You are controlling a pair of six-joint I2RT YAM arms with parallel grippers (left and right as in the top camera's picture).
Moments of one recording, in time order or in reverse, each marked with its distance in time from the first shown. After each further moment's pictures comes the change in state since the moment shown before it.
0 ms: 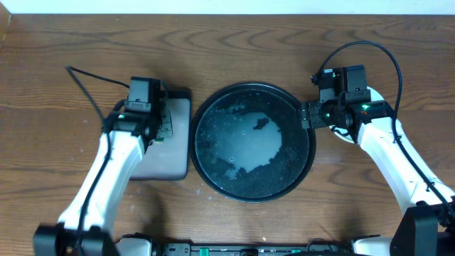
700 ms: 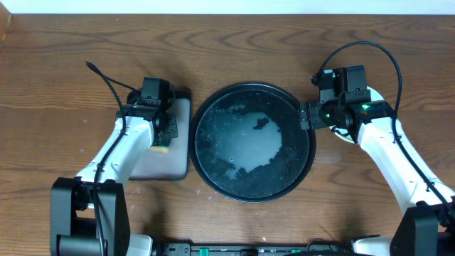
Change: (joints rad) left arm 0.000 0.184 -0.013 0.077 0.000 -0.034; right arm 0.000 0.000 0.000 -0.011 0.003 -0.002
